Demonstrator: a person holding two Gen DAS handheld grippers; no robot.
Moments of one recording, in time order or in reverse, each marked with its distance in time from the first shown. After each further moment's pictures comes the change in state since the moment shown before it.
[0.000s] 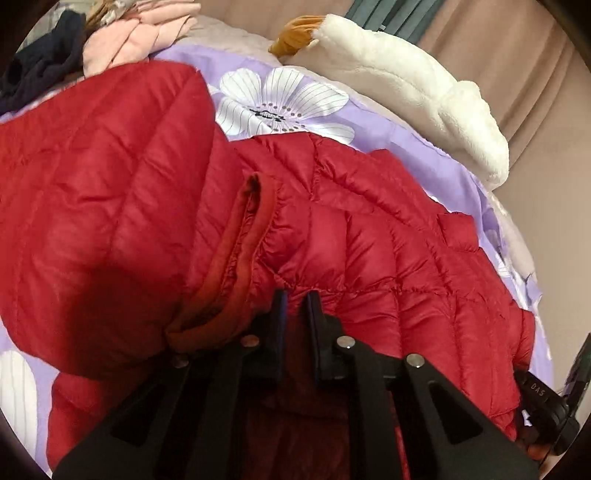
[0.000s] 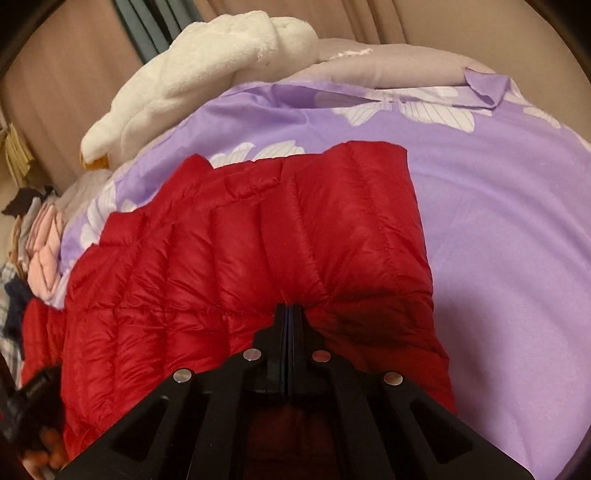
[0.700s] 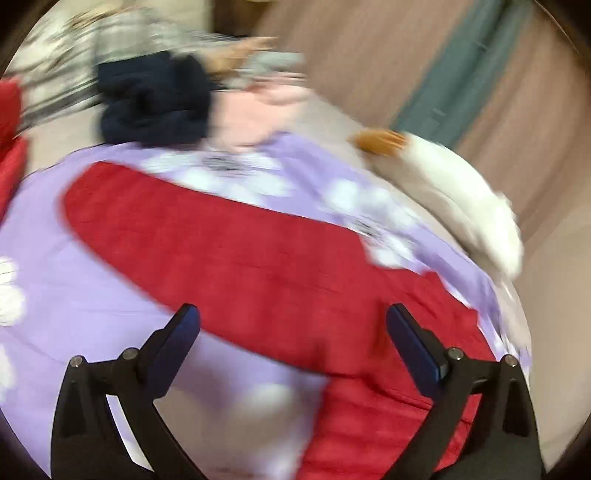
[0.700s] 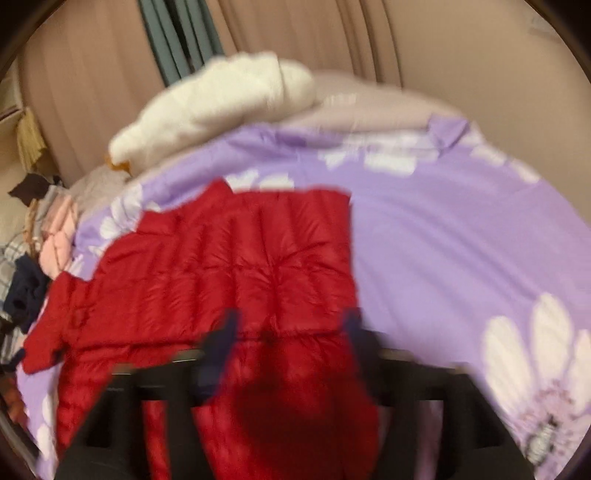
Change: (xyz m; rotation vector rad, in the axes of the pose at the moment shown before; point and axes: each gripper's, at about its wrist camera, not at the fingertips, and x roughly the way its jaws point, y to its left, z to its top) left arm -0.160 0.142 0.037 -0.229 -0.181 0.141; right arm -0.135 0.002 -0.035 -0.102 -0.142 -0.072
